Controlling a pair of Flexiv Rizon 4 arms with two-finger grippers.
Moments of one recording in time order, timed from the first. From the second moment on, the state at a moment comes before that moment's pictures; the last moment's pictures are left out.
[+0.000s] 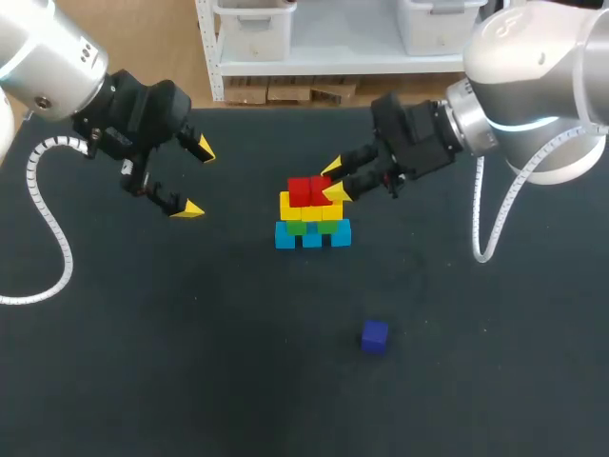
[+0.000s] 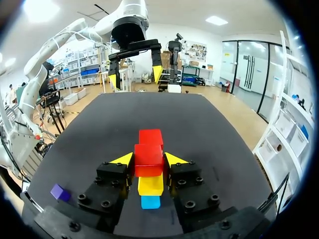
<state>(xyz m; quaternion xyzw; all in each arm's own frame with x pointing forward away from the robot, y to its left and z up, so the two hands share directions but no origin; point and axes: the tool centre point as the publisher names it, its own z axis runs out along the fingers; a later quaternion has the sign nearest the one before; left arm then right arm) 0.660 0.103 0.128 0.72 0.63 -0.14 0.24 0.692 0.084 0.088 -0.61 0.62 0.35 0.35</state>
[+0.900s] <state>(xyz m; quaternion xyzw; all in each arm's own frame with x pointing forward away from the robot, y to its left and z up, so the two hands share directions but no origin) 0.660 0.103 0.128 0.72 0.63 -0.14 0.24 0.692 0.085 0.087 -0.61 0.62 0.36 0.34</state>
